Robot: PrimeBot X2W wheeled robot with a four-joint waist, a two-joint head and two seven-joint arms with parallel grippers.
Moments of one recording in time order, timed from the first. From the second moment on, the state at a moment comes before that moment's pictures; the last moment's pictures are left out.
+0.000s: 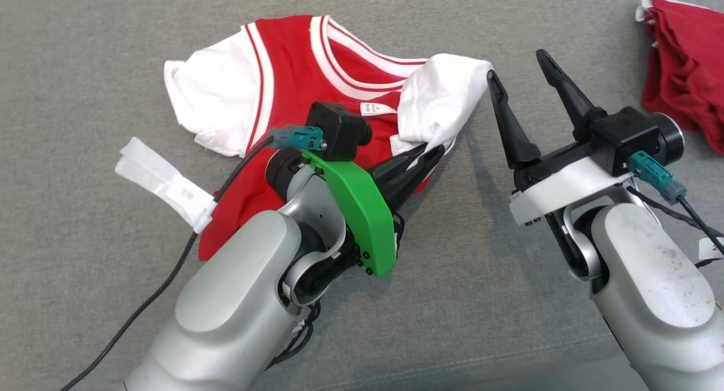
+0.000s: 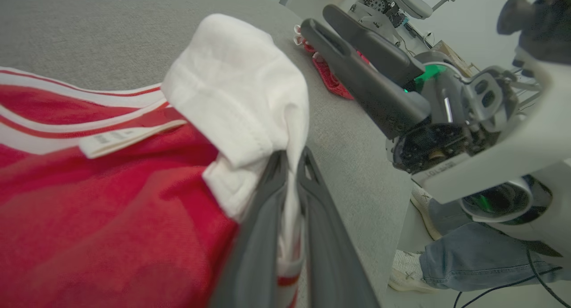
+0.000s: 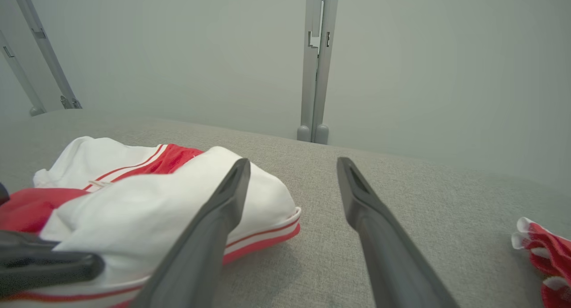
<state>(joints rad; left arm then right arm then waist) -0.64 0.03 -0.73 0.13 -0.85 -0.12 0.29 -0.42 -0.25 0.44 0.07 0.24 -0.08 -0.17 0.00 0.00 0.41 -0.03</state>
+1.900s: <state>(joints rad) -0.31 0.19 -0.61 0.01 -0.80 0.09 -0.04 -0.35 -0.31 0.43 0.47 0.36 0.01 0.09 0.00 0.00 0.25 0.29</state>
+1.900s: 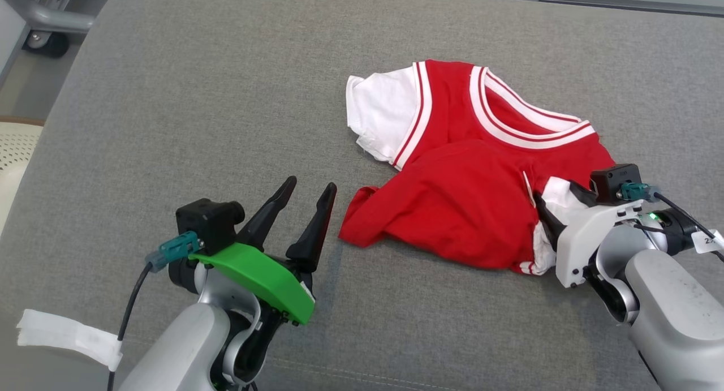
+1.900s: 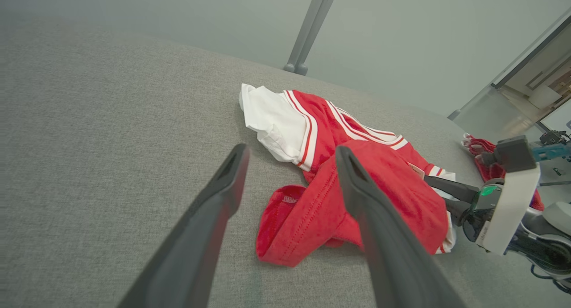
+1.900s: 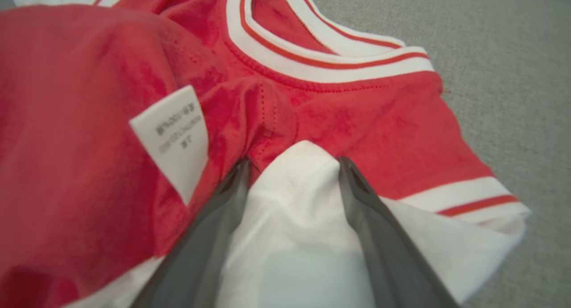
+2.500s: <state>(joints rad) -0.30 0.21 -0.60 -0.05 -0.81 0.09 -0.03 -0.36 -0.33 0.42 0.49 0.38 0.04 0.10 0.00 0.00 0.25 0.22</state>
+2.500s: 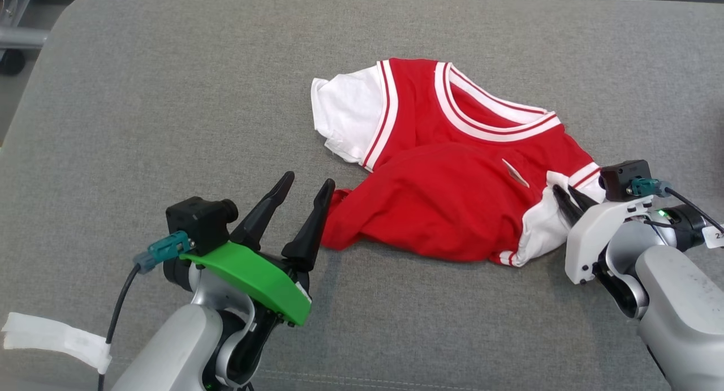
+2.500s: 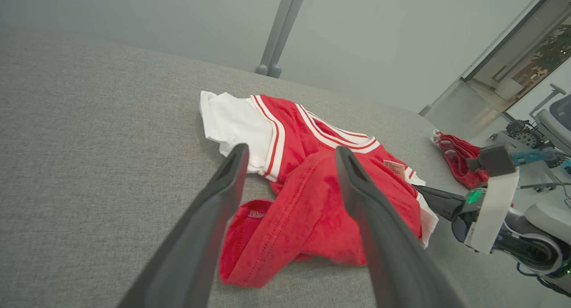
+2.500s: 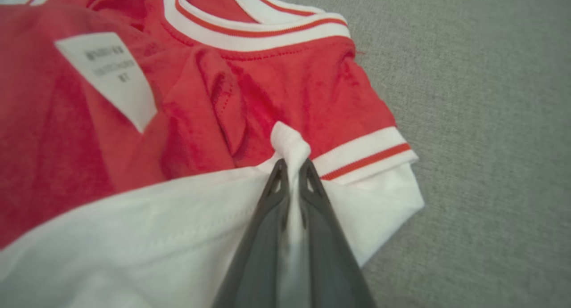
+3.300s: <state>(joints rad) -0.34 0.23 -0.61 -0.09 -0.79 0.10 0.04 -0.38 -0.31 0.41 0.46 0.41 0.05 0.07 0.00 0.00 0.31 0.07</state>
